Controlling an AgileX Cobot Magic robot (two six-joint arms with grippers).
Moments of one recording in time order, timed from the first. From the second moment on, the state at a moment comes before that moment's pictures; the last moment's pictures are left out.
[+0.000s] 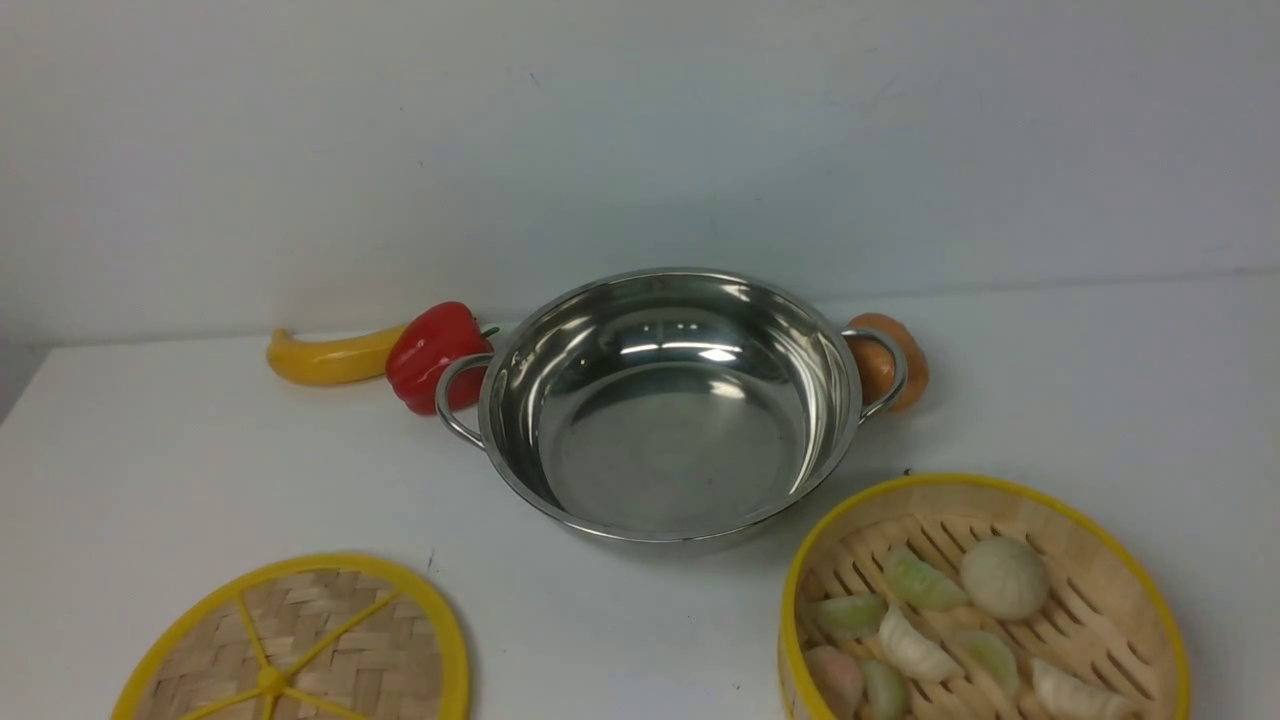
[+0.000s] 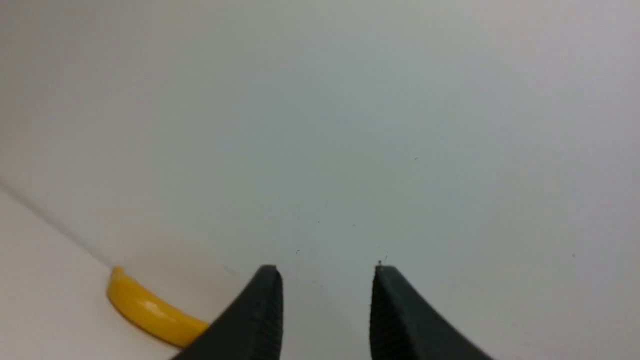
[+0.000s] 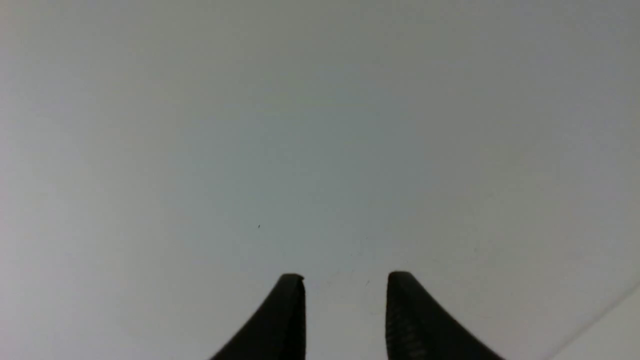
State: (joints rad) right arm 0.00 0.04 -0.22 0.55 0.11 0.29; left arm 0.07 0.03 -0.14 -0.40 -0.04 -0.27
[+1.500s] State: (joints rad) right arm 0.00 1.49 -0.78 0.35 0.79 -0.17; left arm 0.07 1.14 -0.61 0.03 0.66 -0.11
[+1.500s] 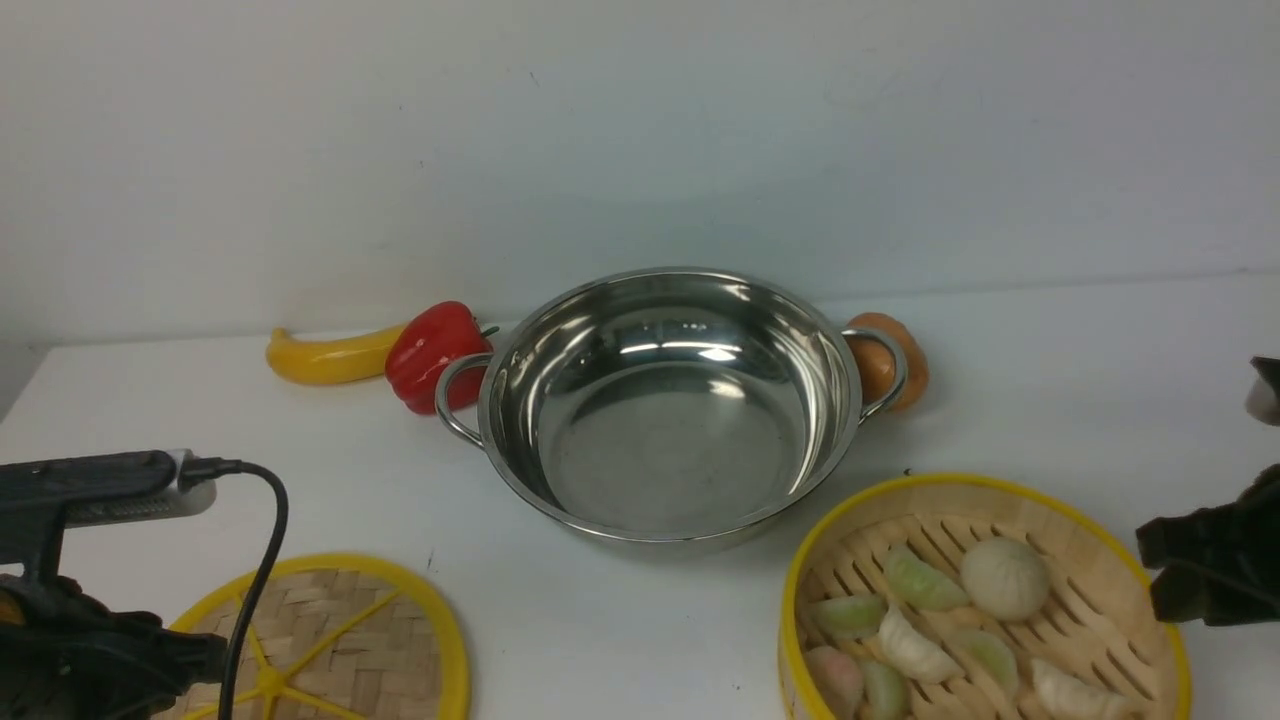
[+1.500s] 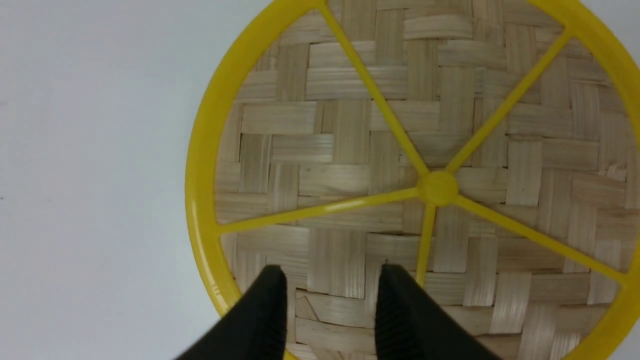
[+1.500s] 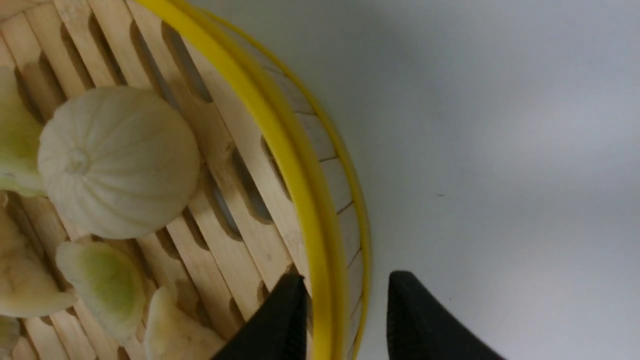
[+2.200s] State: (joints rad) right arm 0.00 1.61 -0.78 0.43 0.76 -0.25; left arm 0.07 1.14 -0.61 0.03 0.65 -0.11
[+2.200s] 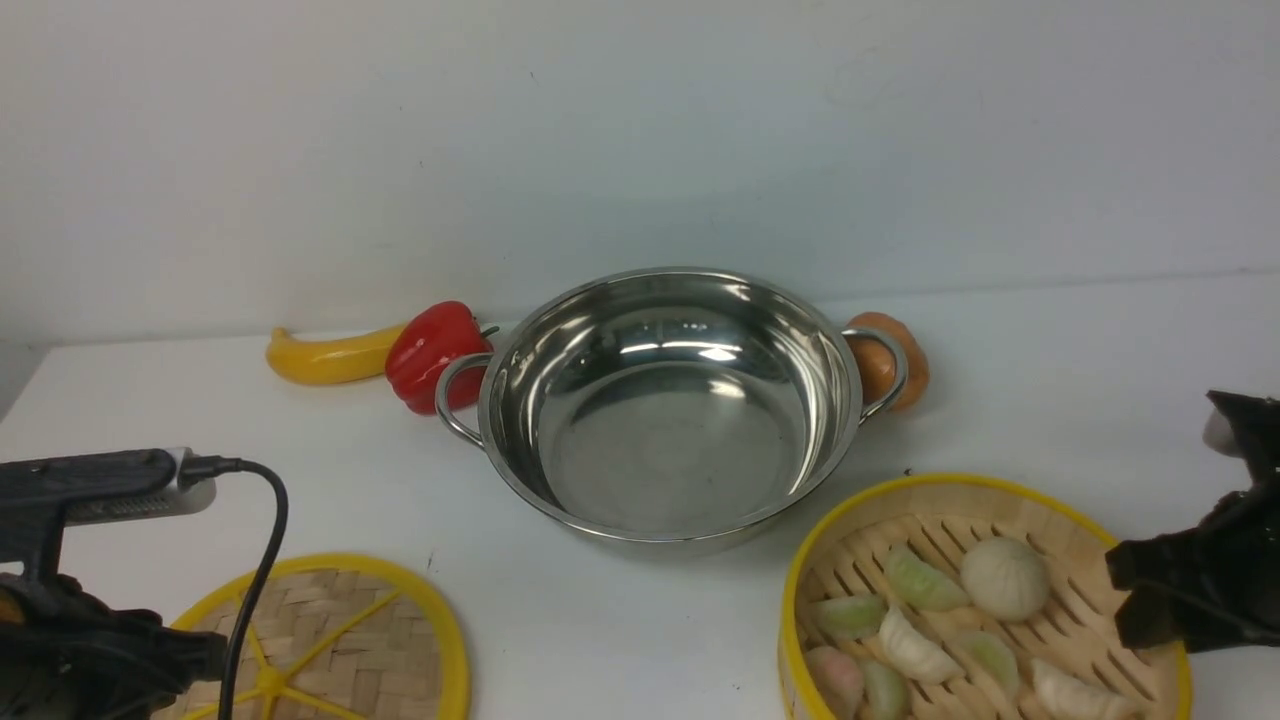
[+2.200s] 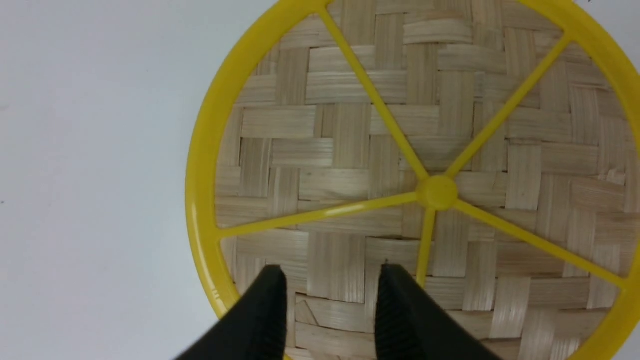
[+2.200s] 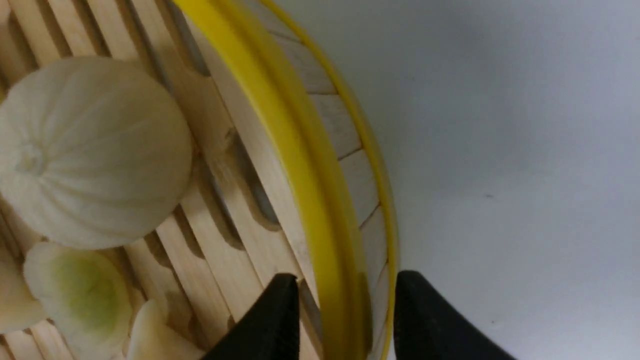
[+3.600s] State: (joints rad) right arm 0.27 1.82 -1.69 0.17 1.25 -0.01; left arm 0.07 1.14 -0.61 0.03 0.65 -0.11
